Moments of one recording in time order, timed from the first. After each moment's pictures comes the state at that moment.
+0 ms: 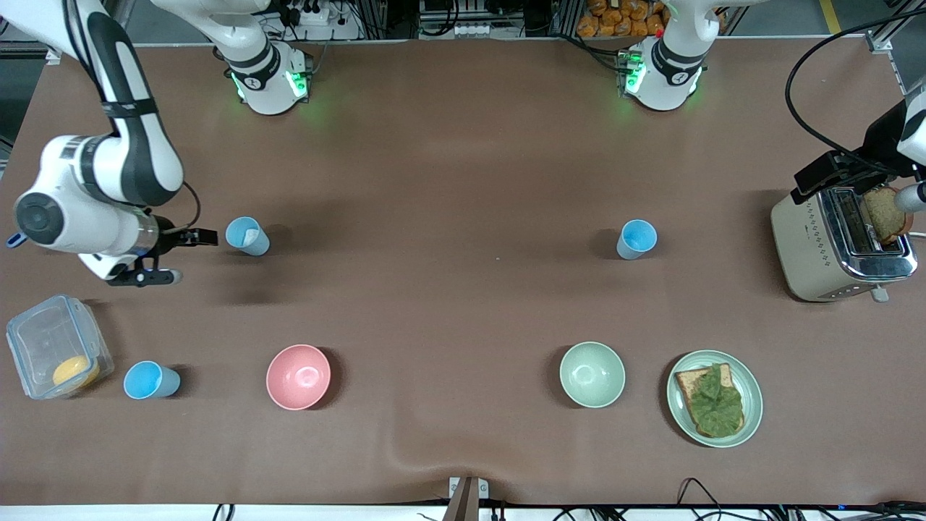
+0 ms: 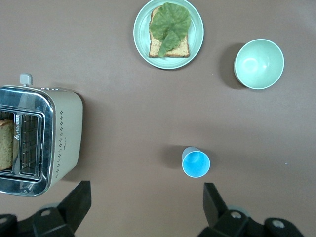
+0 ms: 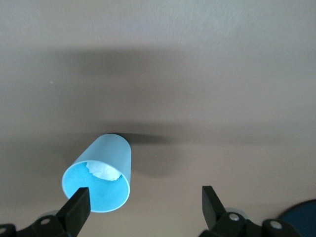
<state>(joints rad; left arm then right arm) 0.02 -0.03 -0.06 -1.63 -0.01 1.63 -0.19 -0.04 0.21 -0.05 -2.13 -0.01 2.06 -0.11</state>
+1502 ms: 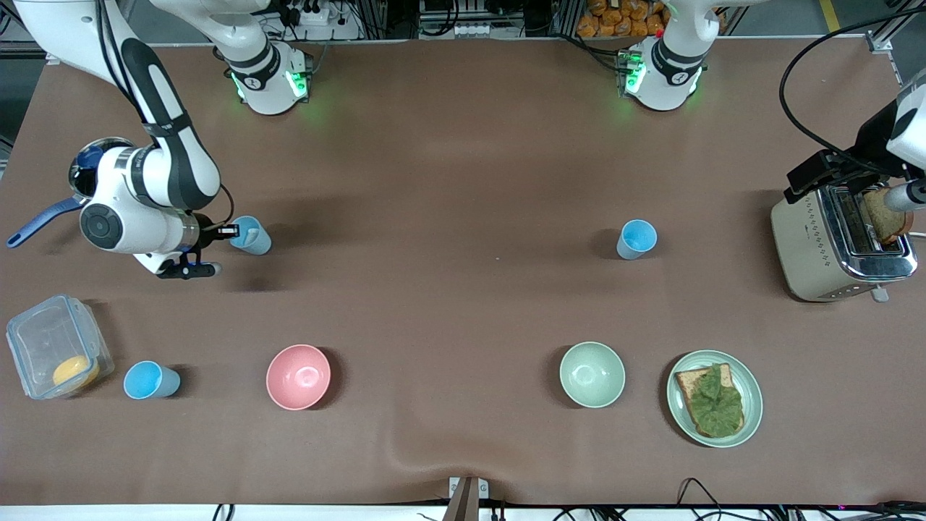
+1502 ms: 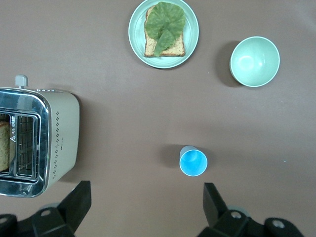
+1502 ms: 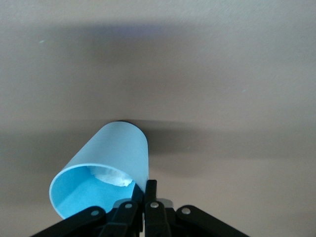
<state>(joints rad) 0.02 -0.03 -0.07 -1.63 -0.01 1.63 -0.19 0.00 0.27 -0.04 -2.21 0.08 2.08 -0.11</state>
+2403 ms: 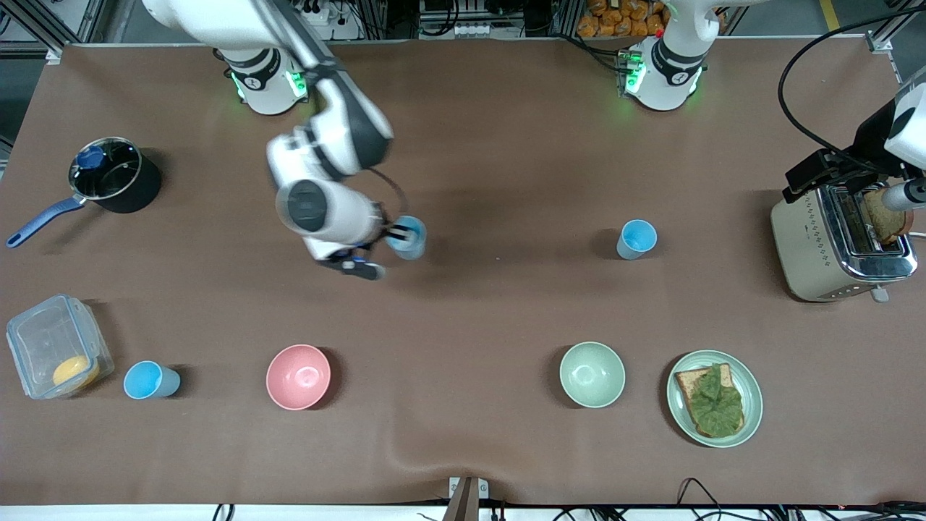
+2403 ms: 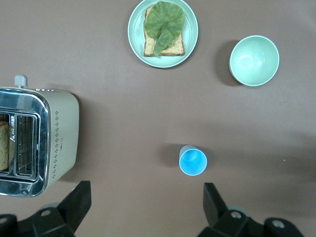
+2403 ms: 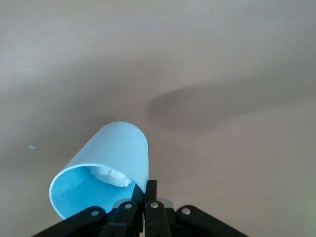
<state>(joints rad) 0.02 -0.04 -0.07 -1.63 -0.01 1.62 -0.19 0.63 0.49 -0.03 -1.68 0.32 2.00 0.78</state>
